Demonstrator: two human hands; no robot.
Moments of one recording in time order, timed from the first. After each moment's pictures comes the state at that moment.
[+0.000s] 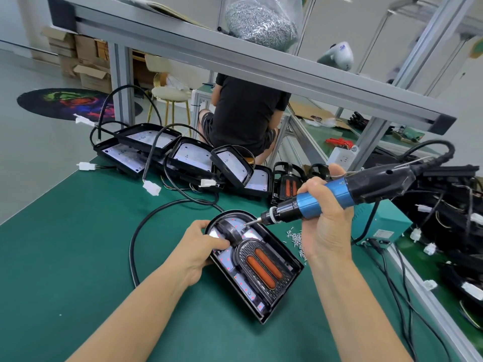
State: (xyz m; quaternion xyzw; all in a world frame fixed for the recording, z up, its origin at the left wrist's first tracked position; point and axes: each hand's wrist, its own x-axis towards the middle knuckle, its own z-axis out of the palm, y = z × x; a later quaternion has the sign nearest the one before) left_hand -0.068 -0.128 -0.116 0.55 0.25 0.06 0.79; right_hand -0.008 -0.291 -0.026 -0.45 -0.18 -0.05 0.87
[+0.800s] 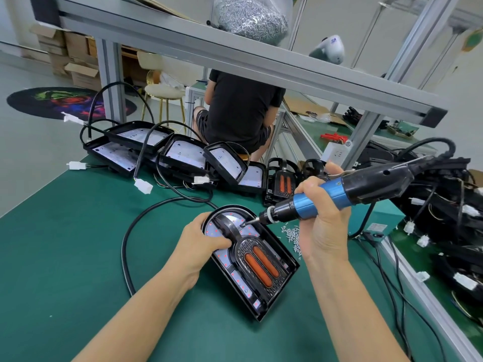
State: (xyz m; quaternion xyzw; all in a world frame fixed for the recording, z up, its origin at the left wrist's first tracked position) left_hand -0.072 -0.138 -0.119 0.60 0.17 0.13 0.77; right_hand -0.010 -0.299 -0.031 -0.45 -0.19 -0.08 0.87
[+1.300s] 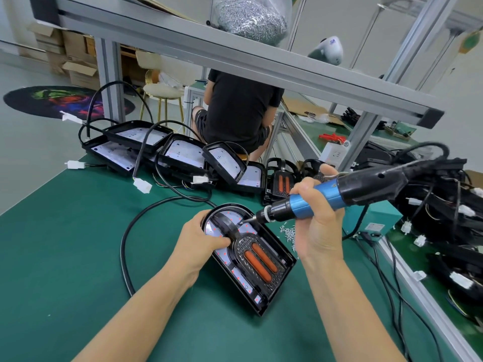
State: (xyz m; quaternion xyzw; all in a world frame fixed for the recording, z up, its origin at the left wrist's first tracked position) left_hand -0.073 -0.142 -0.115 0.63 0.16 0.17 0.74; right_hand -0.010 -0.299 -0.034 -0.45 -0.21 -0.06 0.86
